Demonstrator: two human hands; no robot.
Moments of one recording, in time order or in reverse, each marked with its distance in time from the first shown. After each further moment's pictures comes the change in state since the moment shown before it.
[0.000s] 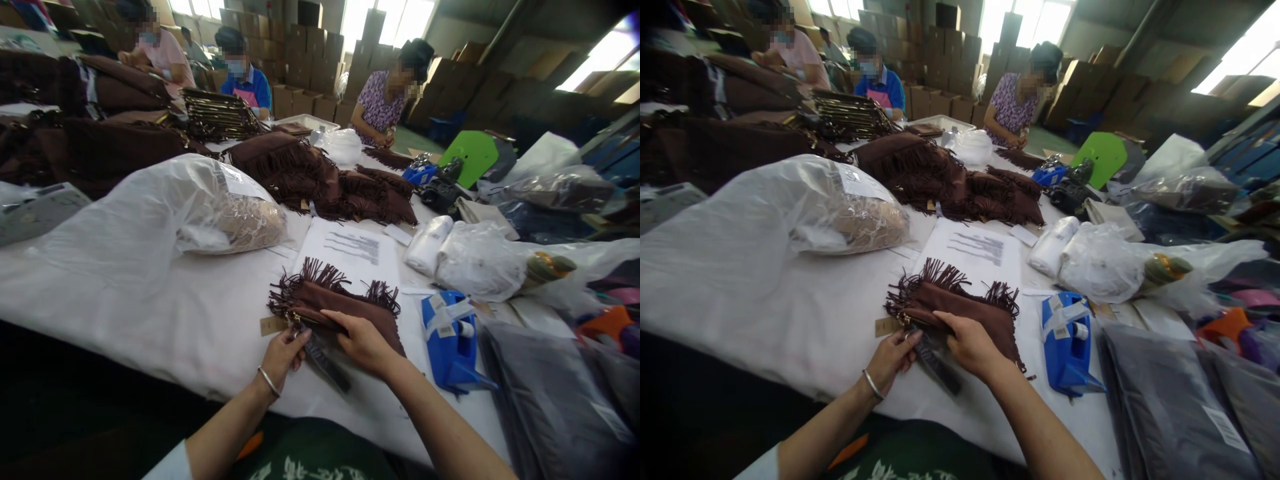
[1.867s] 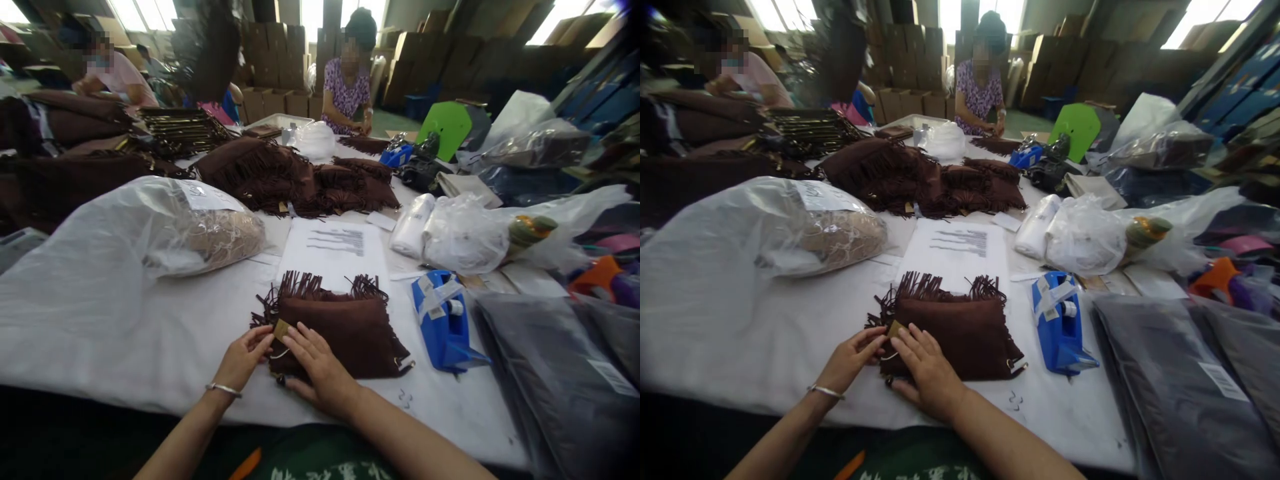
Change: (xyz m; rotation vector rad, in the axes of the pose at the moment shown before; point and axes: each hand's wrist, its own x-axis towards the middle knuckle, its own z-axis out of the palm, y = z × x) left_hand 0.009 0.054 -0.047 0.723 -0.023 0.208; right_hand -0.021 -0.006 0.062 -0.083 0.090 -0.265
